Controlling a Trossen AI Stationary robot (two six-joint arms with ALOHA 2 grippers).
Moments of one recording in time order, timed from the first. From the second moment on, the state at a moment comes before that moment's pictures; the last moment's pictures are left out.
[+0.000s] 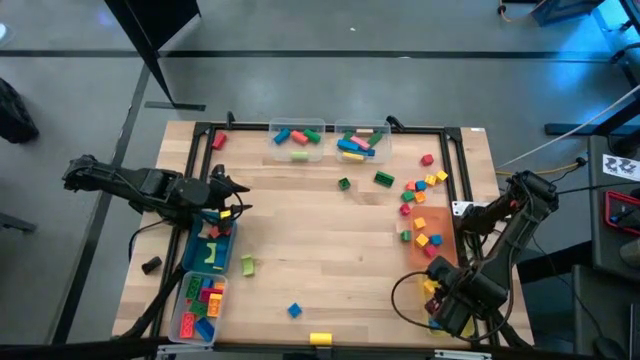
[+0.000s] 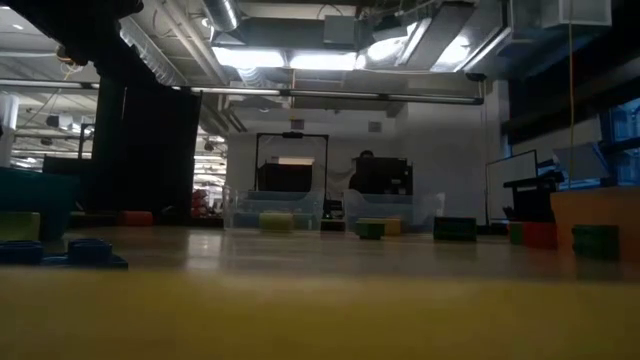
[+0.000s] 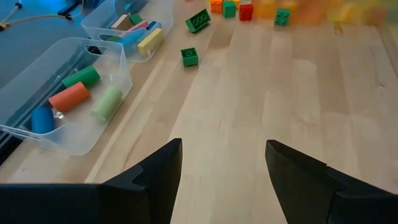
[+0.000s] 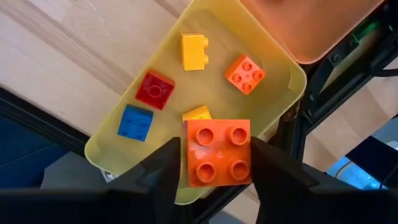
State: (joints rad) left arm -0.22 0.57 0.58 -0.61 -0.45 -0.24; right arm 0.96 1.58 1.37 -1.42 -0.15 1.78
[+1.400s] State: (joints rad) left arm -0.22 0.57 0.58 -0.61 -0.45 -0.24; right arm 0.36 1.81 1.37 -1.39 0.17 0.47
